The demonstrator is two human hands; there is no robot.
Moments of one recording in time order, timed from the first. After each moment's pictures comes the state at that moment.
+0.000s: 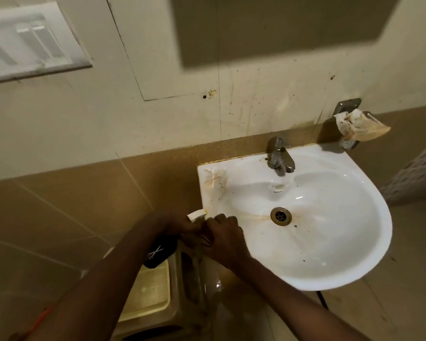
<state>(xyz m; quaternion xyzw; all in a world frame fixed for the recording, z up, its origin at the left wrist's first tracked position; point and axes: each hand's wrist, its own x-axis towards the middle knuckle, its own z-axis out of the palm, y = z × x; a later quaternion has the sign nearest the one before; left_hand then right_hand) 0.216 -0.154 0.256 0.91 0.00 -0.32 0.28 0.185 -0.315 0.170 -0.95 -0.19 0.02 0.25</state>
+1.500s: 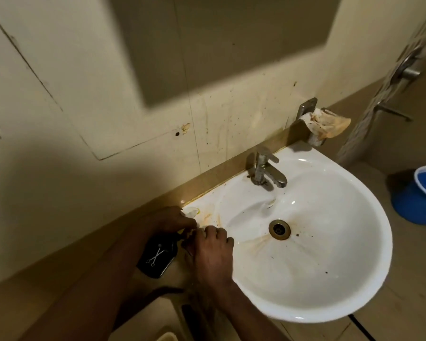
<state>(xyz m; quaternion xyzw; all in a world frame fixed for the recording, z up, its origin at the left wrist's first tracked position) 0.379 -0.126 0.254 0.88 -0.08 -0.38 0.28 0.270 -0.224 0.161 -0.98 0.09 -0.14 0.13</state>
